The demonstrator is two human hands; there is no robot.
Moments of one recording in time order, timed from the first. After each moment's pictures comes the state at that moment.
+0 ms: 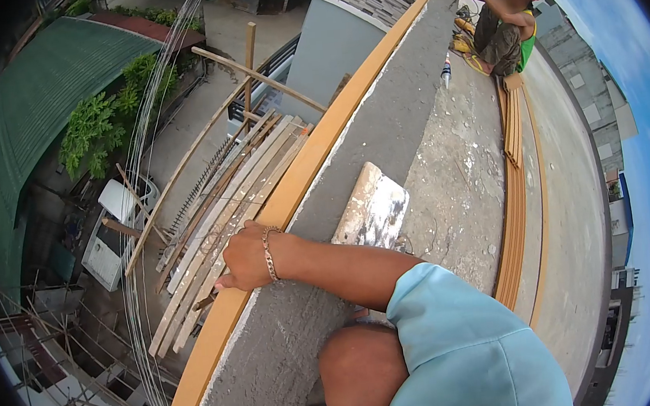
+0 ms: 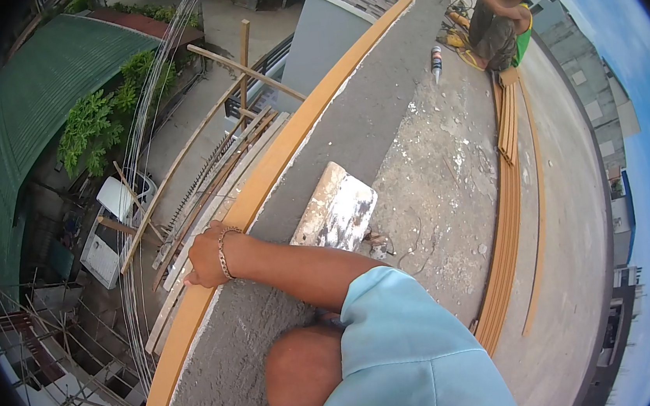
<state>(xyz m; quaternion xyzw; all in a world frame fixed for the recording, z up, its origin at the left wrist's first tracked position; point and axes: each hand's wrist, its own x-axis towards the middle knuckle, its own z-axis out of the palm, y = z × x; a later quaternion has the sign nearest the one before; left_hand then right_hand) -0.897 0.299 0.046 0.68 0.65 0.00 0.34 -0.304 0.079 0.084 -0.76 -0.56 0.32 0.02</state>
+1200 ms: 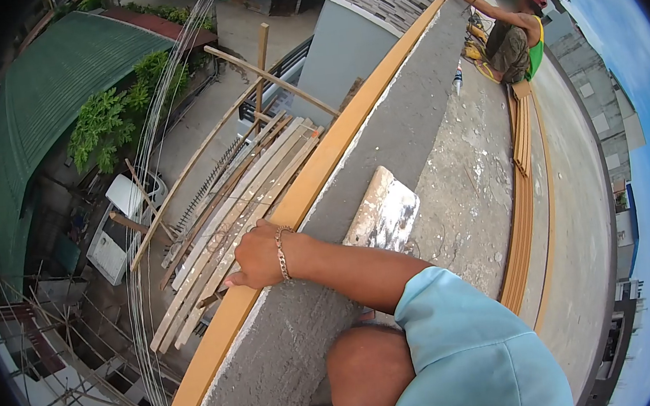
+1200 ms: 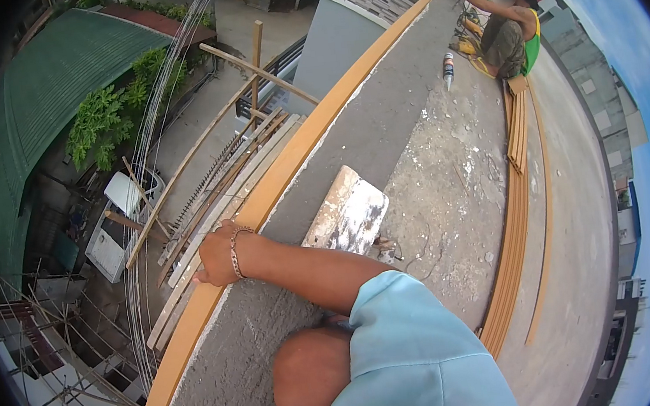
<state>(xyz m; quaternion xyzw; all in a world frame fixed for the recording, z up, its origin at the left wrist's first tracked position) -0.853 0.282 0.072 0.61 0.70 0.01 0.37 -0.304 0.079 0.084 -0.76 -0.56 0.32 0.03</state>
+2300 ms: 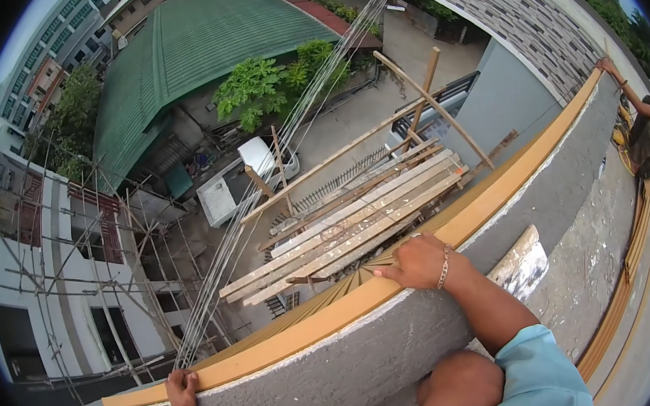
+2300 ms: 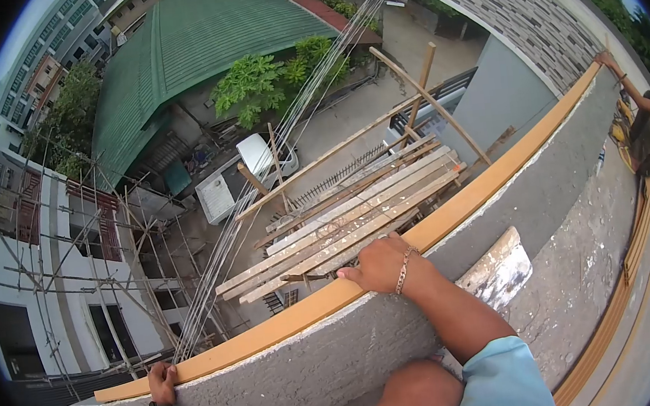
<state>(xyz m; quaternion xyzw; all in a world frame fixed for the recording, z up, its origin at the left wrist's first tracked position) -0.834 0.274 0.075 0.78 0.59 0.02 0.22 -0.303 0.082 0.090 -0.76 -0.55 0.34 -0.03</state>
